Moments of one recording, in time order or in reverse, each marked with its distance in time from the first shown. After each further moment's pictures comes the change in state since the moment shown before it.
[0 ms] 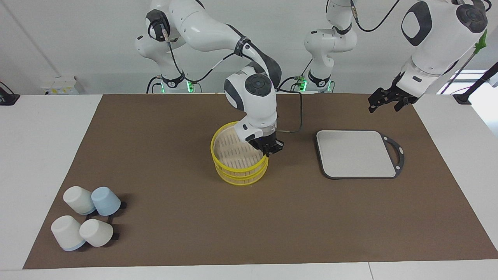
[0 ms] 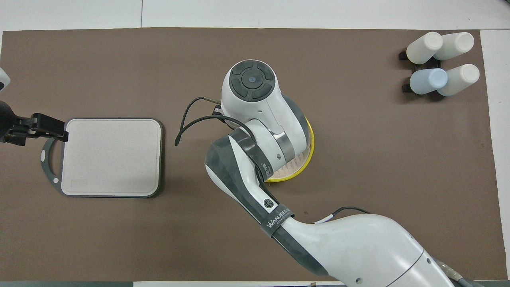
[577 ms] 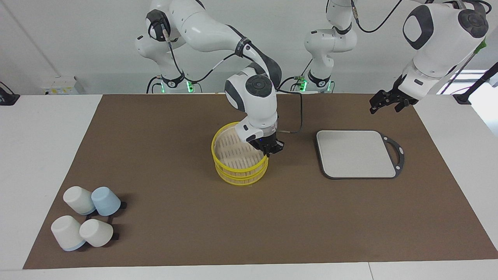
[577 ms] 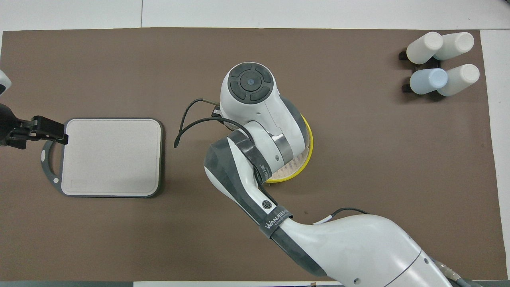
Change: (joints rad) left arm -0.001 0.001 0.010 -0.026 0.000 0.000 0.000; right arm 0.009 0.000 0.002 -0.007 0.000 0.010 0.000
